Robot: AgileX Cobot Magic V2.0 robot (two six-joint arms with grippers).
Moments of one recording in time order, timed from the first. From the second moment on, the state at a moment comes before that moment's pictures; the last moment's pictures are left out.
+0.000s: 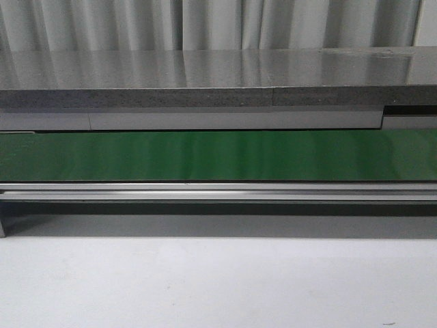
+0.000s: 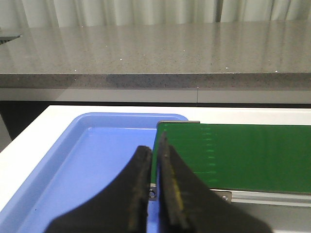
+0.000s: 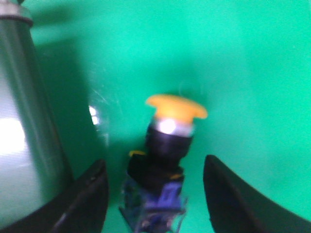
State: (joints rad) left arm 0.13 0.23 -0.24 -0.30 0.22 0.40; right arm -0.43 1.82 -1.20 -0.09 0.61 -0.03
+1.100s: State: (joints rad) left arm 0.13 0.23 -0.24 -0.30 0.22 0.40; right arm -0.26 1.38 -1.14 -0.02 0.47 -0.03
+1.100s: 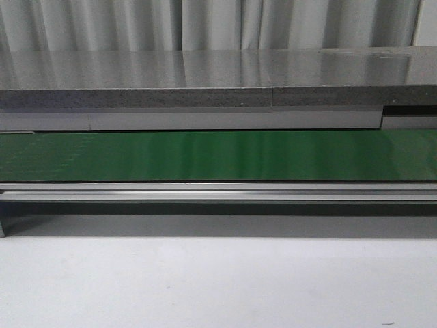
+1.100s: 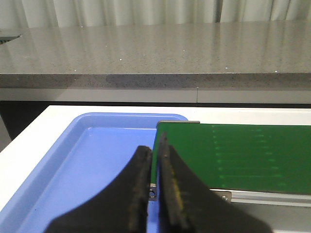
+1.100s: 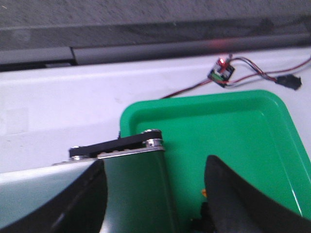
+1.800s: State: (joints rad) left arm 0.13 0.23 -0.24 -0.30 0.22 0.40; right arm -0.03 0.53 -0.51 0.03 0.28 -0.03
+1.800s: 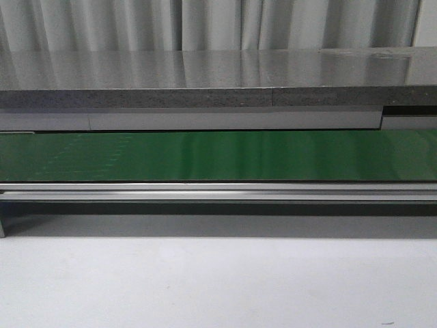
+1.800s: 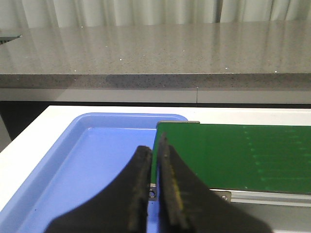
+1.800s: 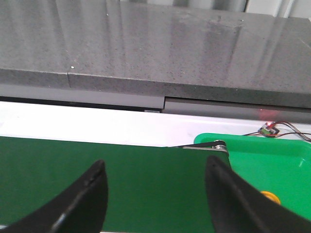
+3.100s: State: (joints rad) left arm 0.13 0.23 -0.24 -0.30 0.22 0.40; right arm -0.02 0.25 -0.39 0.06 0.43 -0.03
